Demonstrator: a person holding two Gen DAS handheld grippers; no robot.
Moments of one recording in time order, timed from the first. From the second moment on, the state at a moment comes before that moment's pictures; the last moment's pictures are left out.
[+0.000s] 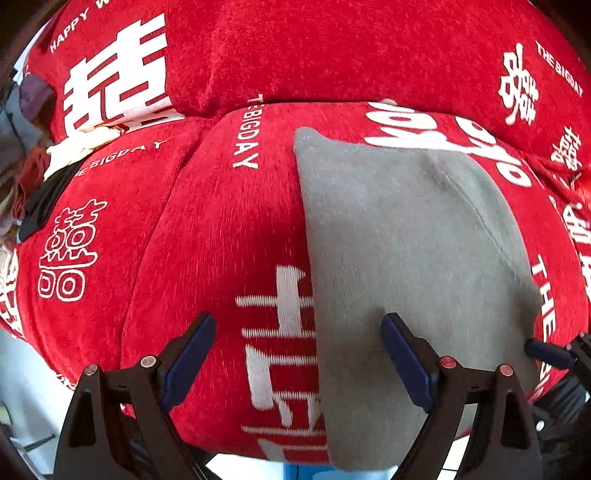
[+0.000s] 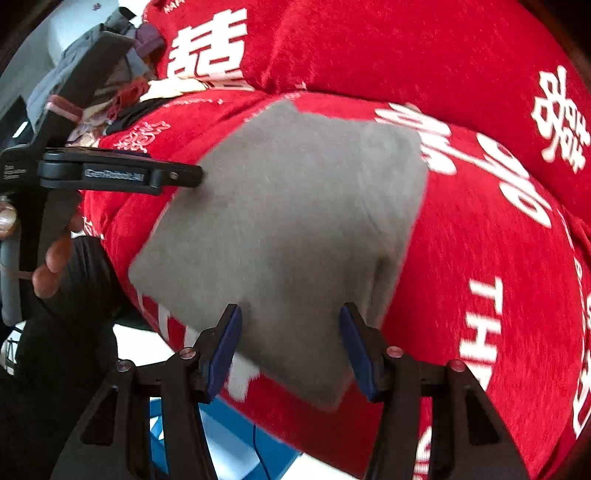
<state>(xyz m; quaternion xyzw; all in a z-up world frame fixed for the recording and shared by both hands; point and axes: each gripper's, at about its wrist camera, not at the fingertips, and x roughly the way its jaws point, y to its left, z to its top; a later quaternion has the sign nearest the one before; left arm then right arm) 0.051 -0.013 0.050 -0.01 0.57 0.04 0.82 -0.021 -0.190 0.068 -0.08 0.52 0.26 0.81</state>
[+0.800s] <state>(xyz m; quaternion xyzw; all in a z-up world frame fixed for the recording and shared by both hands) 0.011 -0.027 0.068 -0.05 0.55 0.07 0.83 -0.043 -0.174 0.125 -0.09 0.49 0.12 0.86</state>
